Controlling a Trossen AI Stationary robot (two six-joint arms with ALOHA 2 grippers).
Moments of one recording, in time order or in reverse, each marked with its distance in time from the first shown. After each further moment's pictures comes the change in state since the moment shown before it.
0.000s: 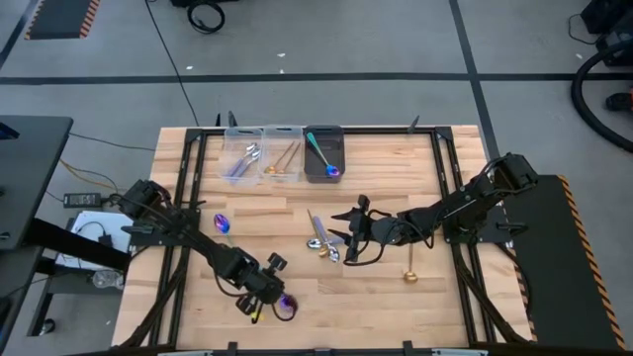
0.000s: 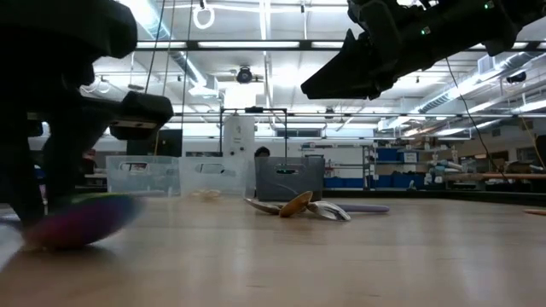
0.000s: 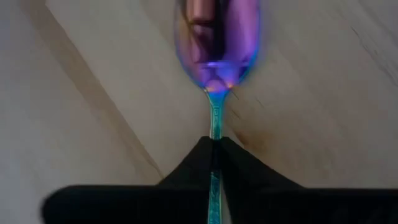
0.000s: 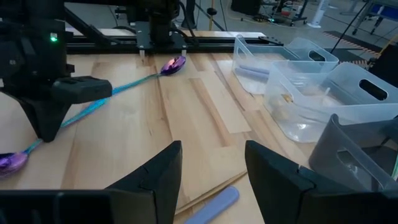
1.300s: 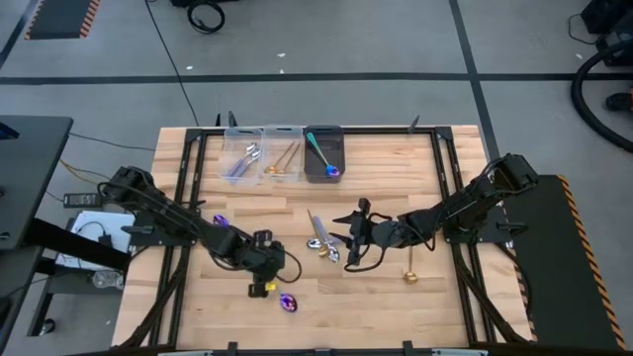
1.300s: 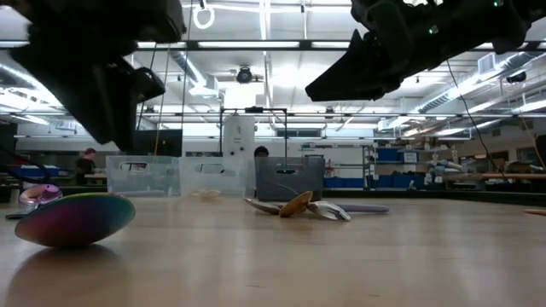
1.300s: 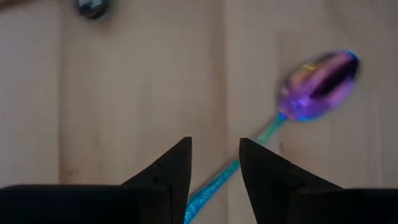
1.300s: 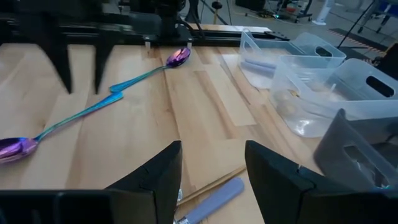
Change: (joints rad) left arm 0.120 -0.192 0.066 -0.223 -0.047 -0.525; right arm 0.020 0.000 0.000 -0.031 0.008 0.002
